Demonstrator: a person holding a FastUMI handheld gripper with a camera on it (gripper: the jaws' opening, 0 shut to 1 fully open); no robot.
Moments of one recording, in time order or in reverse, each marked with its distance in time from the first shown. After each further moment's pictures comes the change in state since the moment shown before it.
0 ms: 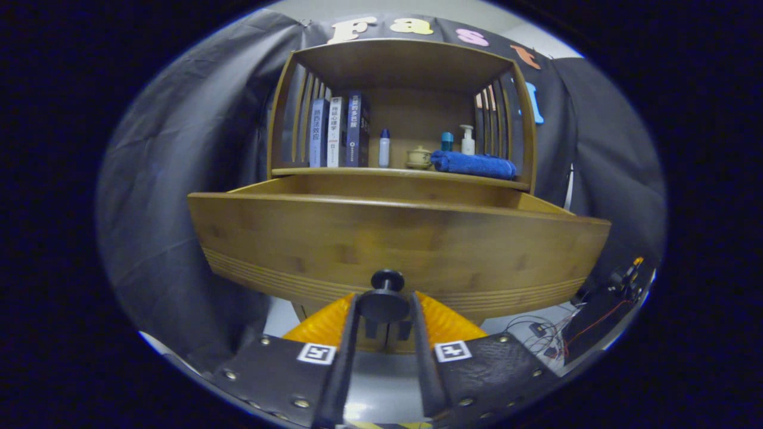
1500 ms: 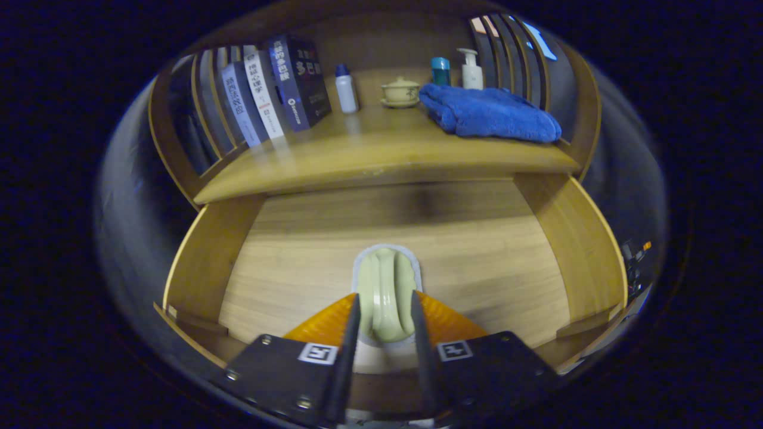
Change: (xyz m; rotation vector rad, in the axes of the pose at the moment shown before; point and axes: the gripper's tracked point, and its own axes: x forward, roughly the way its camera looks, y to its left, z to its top) arm 0.130 -0.013 0.035 0.205 0.591 0.018
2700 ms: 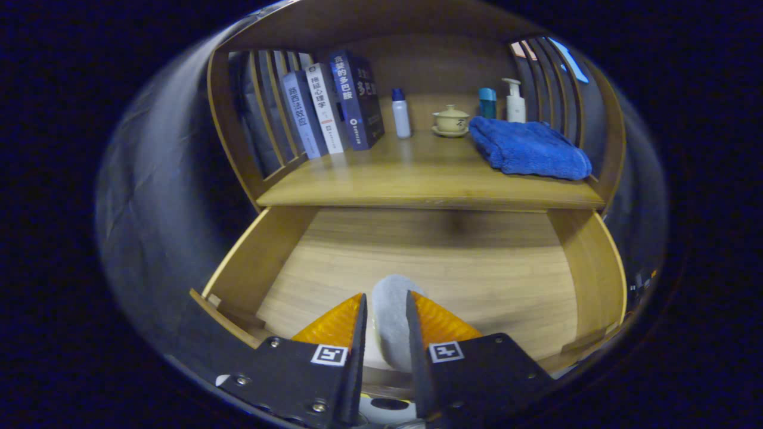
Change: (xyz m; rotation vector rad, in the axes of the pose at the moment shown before) arm -0.039 0.047 0.025 -0.126 -0.144 0.140
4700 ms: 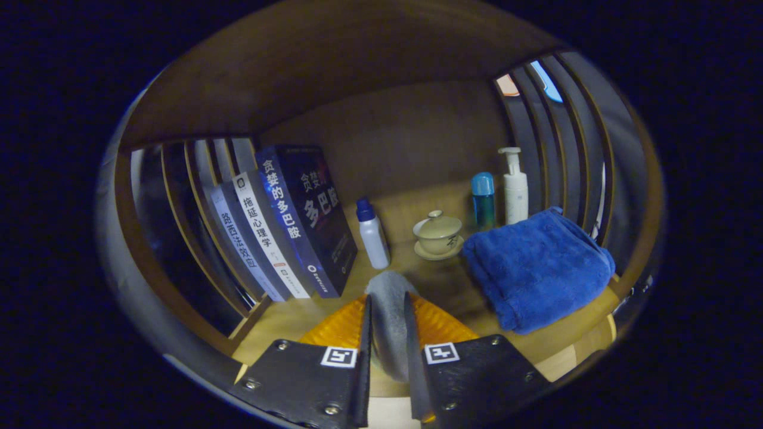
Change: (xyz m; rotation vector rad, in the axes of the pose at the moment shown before) arm 0.067 -0.030 0.228 0.183 -0.391 -0.068
